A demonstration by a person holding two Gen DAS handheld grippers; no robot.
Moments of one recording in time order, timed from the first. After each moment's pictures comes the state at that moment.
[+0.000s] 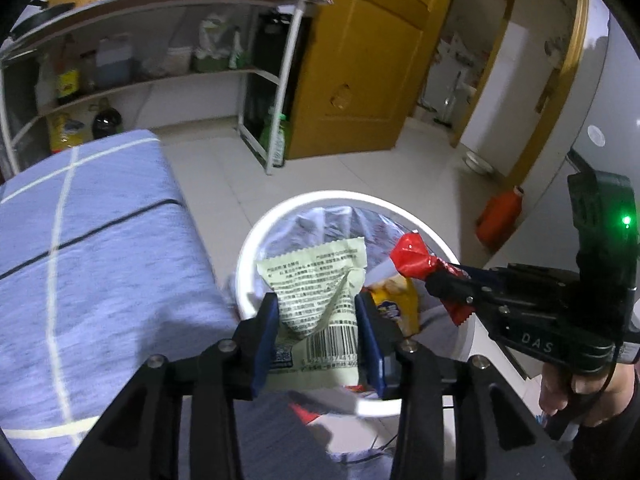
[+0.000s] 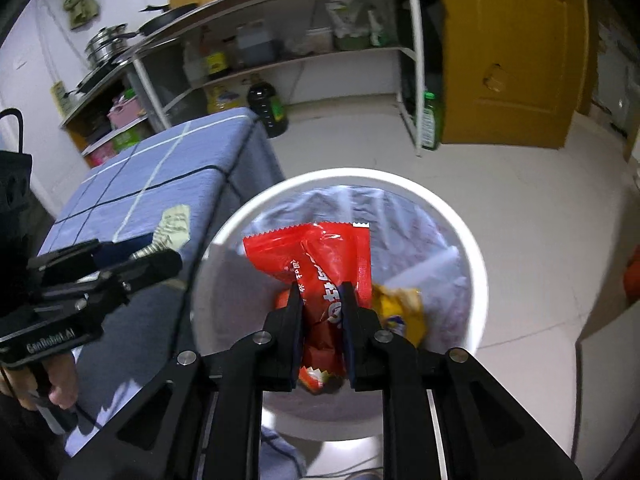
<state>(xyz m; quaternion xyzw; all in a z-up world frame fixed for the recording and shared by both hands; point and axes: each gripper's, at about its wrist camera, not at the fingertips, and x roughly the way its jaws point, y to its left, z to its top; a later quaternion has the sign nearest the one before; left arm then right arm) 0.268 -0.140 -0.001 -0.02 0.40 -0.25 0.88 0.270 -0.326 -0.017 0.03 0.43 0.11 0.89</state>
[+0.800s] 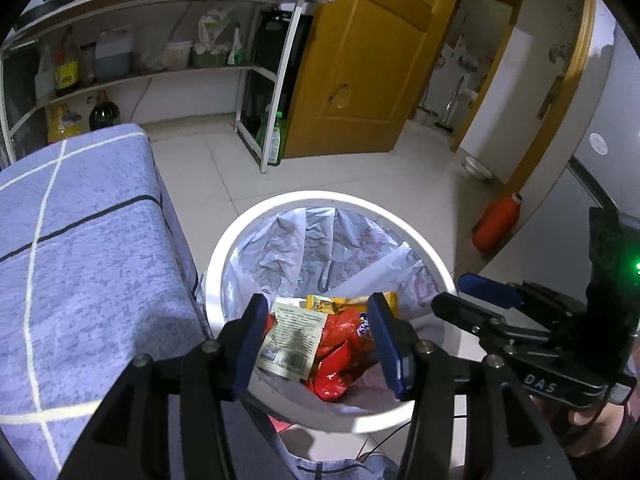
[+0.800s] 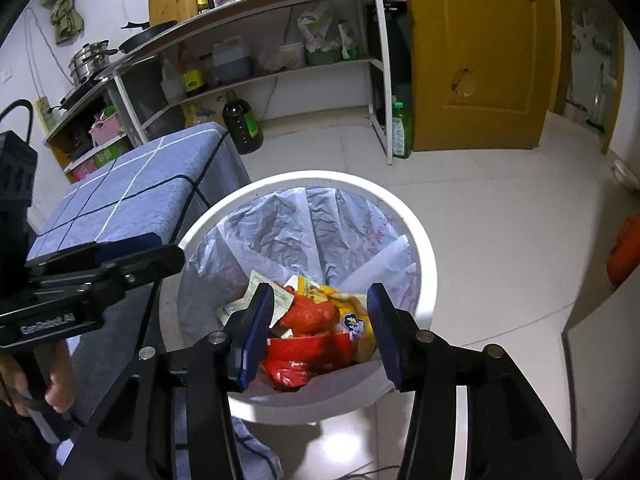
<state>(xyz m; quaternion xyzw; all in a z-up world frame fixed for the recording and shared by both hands) 0.261 -0.158 0.000 -0.04 0.39 -0.25 0.88 0.246 -0.348 -0.016 0.03 0.40 0.07 0.91</state>
